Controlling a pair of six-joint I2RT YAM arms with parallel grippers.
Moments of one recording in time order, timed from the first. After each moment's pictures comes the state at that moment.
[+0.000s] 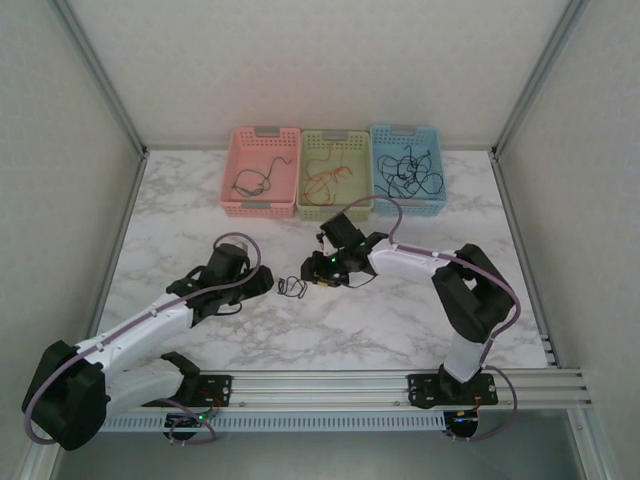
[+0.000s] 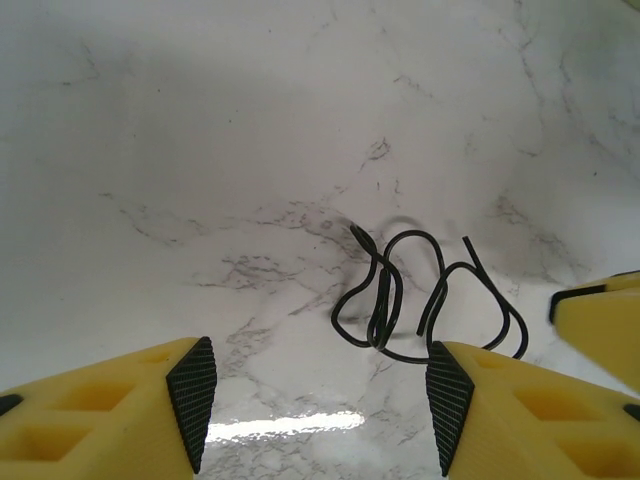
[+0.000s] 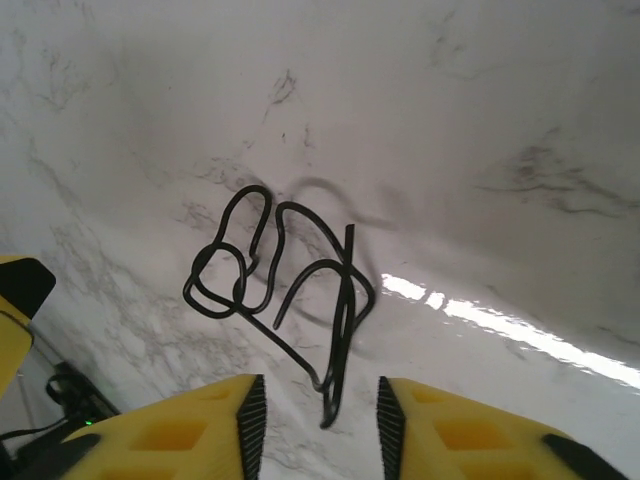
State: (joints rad) left arm -0.56 1.06 0.54 -0.35 0.00 -0.79; right arm 0.78 1.78 1.08 -0.32 -0.45 0.80
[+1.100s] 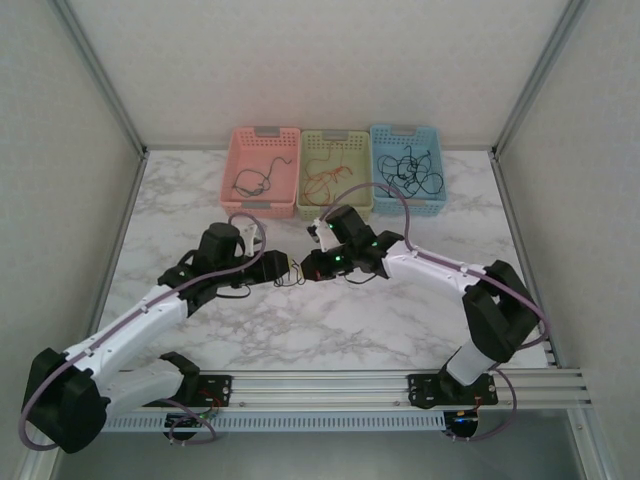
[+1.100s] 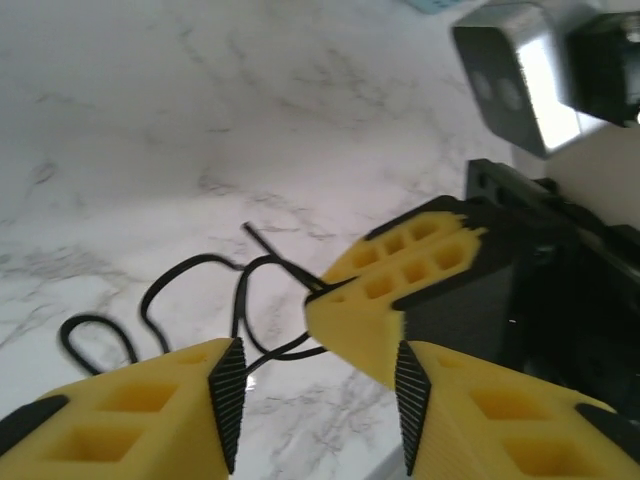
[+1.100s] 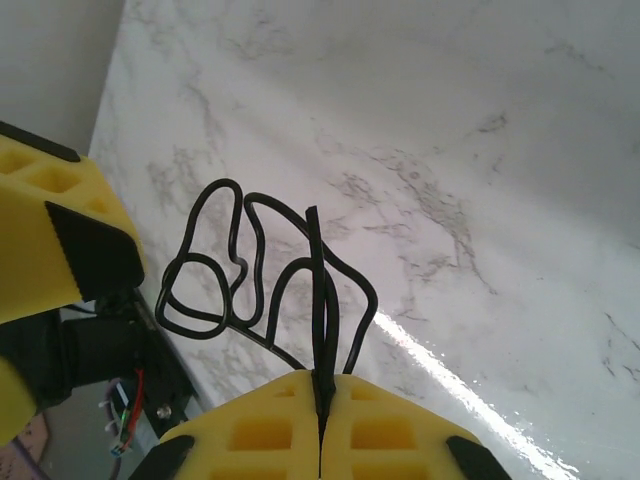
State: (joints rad) left arm -0.55 1.05 0.70 -0.29 0.42 -0.72; right arm 0.80 1.59 1.07 -0.33 -0.51 0.51
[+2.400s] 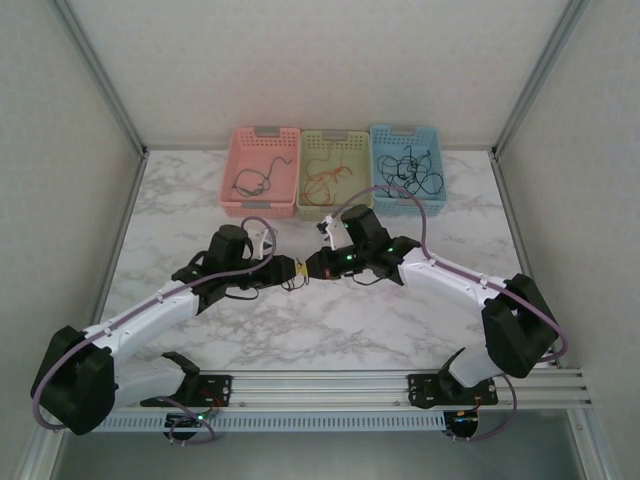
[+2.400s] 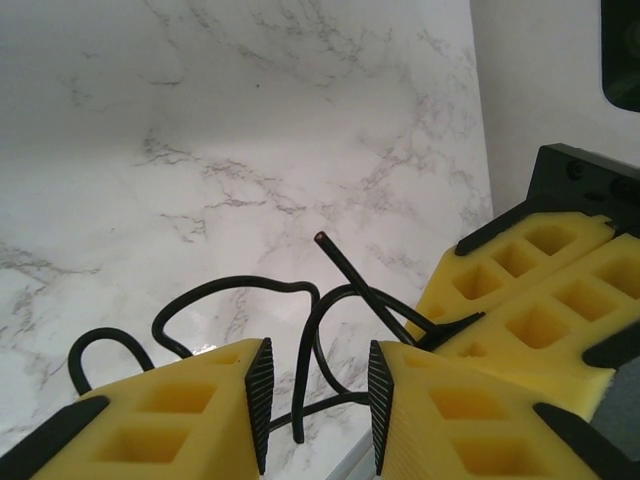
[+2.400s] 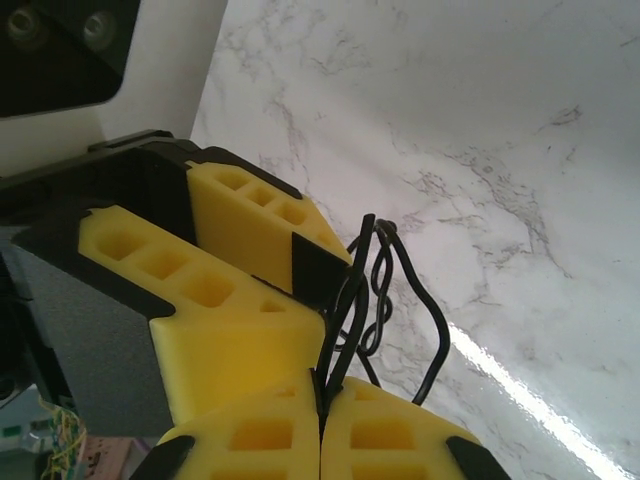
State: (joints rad) left arm -0.56 1.16 0.63 -0.11 0.52 -0.78; right arm 0.76 1.49 0.98 -0.22 -0.65 0.63
